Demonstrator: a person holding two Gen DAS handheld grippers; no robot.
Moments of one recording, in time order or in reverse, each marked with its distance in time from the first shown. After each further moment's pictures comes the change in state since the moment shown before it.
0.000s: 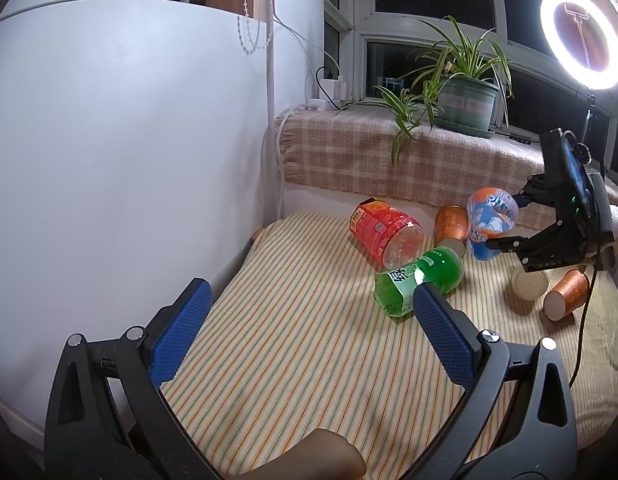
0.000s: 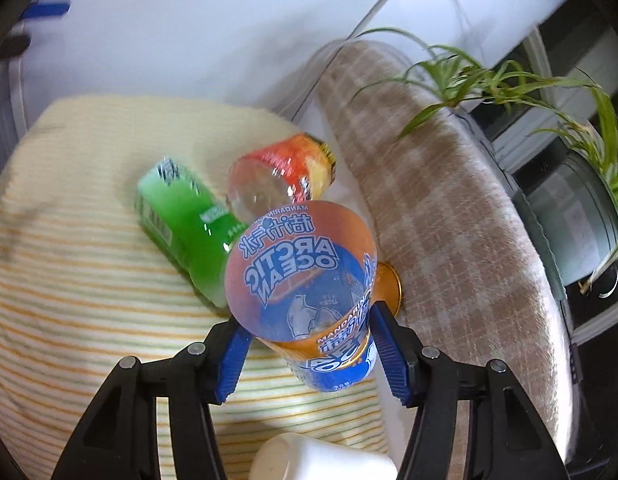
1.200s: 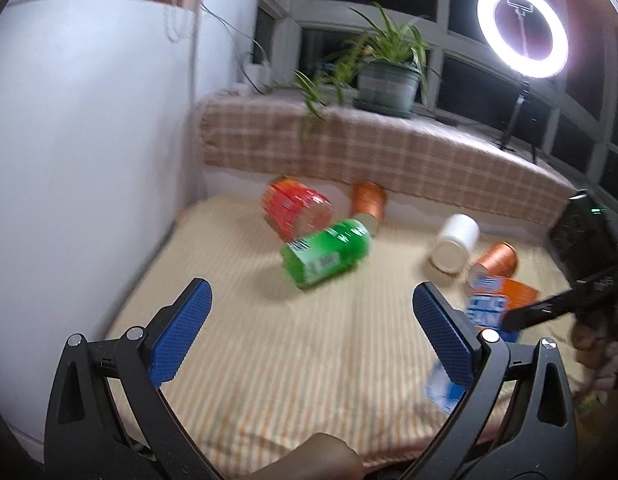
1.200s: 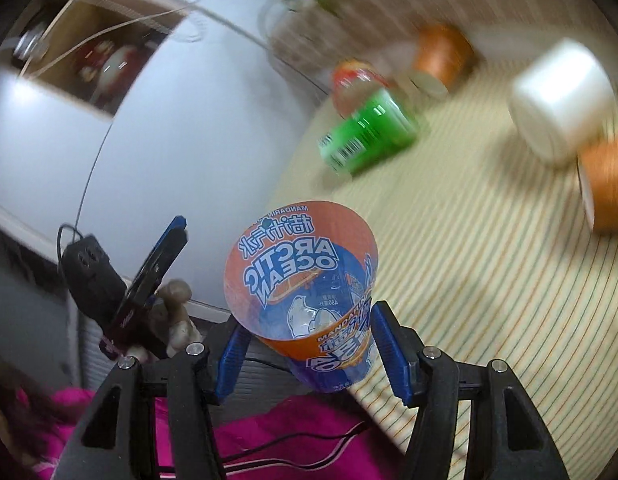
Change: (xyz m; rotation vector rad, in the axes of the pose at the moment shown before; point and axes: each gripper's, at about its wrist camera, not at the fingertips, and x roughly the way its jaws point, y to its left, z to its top) left arm -0.021 -0.040 -0.010 0.036 0.081 -0.274; right arm -0.064 0.065 -0.122 1.202 -0.003 0.808
